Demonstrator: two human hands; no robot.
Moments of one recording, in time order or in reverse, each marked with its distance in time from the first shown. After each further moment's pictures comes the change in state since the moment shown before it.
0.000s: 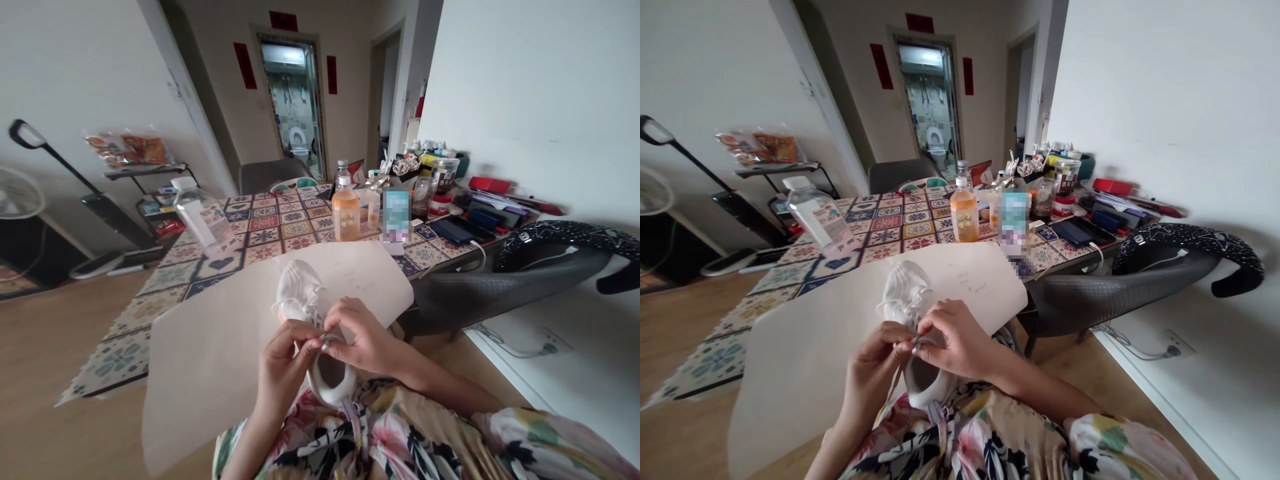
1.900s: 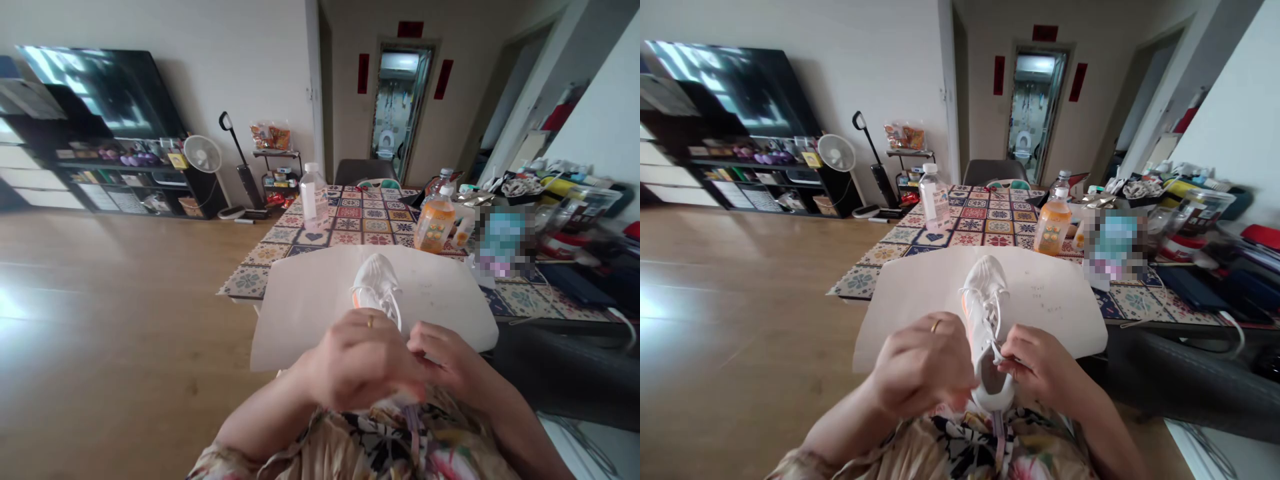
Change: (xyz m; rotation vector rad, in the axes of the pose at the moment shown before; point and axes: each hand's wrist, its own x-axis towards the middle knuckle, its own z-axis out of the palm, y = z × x) left_hand -0.001 0.090 -0.021 0.185 -0.102 0.056; right_hand -0.008 0.003 -0.030 0.053 -0.439 0.036
